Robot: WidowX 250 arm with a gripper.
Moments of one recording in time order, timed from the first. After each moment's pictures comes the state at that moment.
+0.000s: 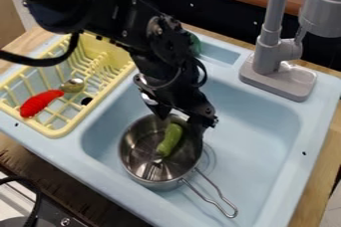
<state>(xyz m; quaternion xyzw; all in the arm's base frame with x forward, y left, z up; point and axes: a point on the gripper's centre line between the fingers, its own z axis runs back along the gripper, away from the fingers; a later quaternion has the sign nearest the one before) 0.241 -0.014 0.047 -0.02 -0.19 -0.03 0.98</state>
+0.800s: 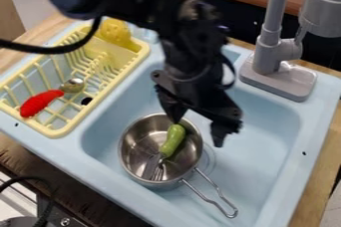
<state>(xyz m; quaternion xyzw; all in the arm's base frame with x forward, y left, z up) 0.228 -0.056 0.066 -0.01 -0.14 -0.05 0.99</state>
